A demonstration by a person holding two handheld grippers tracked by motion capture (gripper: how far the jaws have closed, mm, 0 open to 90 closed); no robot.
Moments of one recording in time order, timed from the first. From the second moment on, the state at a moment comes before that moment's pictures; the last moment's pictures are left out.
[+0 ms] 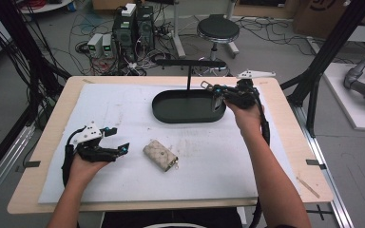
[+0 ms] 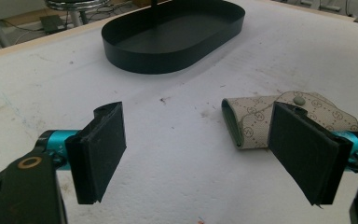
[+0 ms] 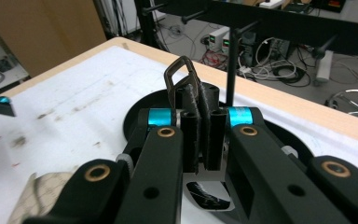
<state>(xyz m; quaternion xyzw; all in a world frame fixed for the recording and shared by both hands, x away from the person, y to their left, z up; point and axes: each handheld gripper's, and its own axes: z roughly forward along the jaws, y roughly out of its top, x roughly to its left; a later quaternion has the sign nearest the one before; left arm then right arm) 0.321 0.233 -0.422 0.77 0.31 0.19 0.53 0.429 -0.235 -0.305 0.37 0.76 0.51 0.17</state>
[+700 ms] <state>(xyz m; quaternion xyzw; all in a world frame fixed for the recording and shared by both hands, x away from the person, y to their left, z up) 0.323 0.234 -0.424 0.77 0.31 0.19 0.52 0.492 -0.215 -0.291 0.39 0.76 0.48 0.19</state>
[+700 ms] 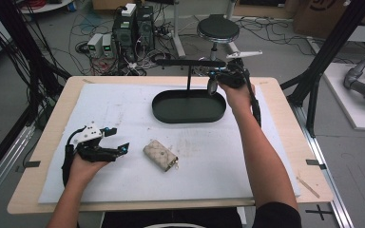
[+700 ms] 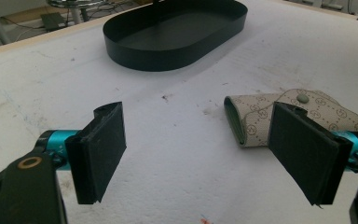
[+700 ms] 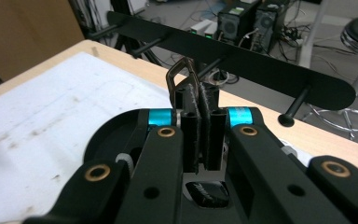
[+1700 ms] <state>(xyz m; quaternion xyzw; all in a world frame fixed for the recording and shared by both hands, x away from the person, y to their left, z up) 0.323 0.235 -0.426 0.77 0.31 0.18 0.52 0.494 -0.200 -0.291 0.40 0.76 0.44 0.27</state>
